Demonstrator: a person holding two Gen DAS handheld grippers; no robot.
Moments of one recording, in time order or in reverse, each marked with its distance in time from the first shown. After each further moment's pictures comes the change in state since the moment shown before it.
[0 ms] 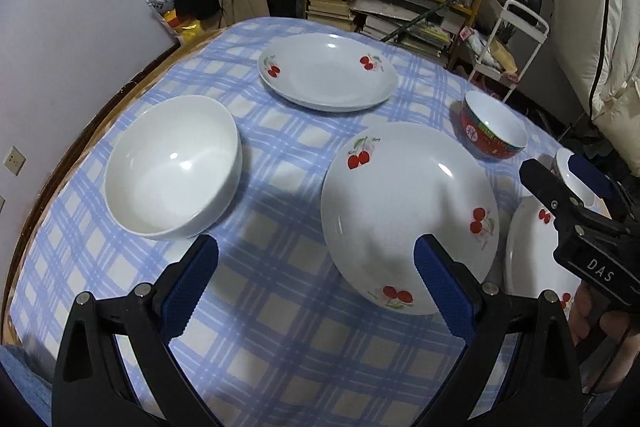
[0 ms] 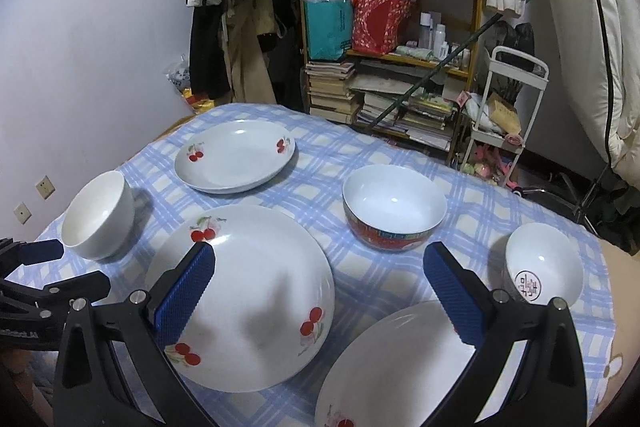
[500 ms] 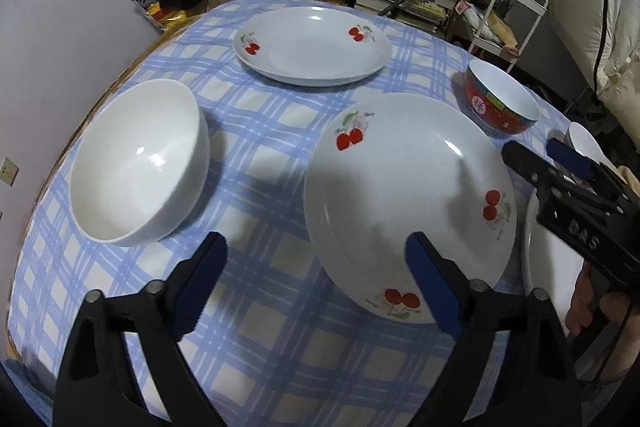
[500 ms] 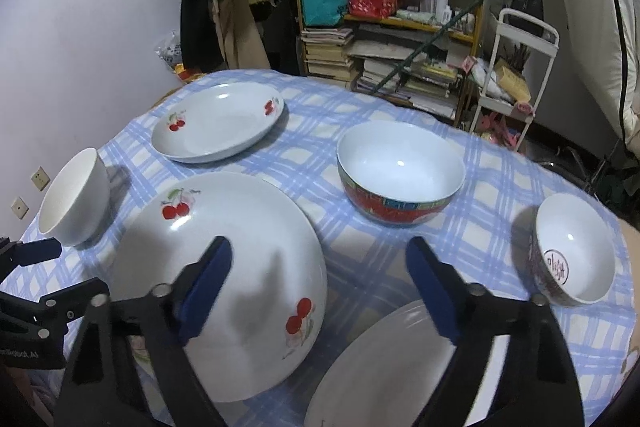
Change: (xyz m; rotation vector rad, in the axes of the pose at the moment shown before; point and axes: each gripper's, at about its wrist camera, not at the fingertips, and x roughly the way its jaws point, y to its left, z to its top) left arm 0.036 -0.014 -0.003 0.057 0.055 -0.004; right arm 0.046 -0.013 -0.013 0.036 0.099 0.000
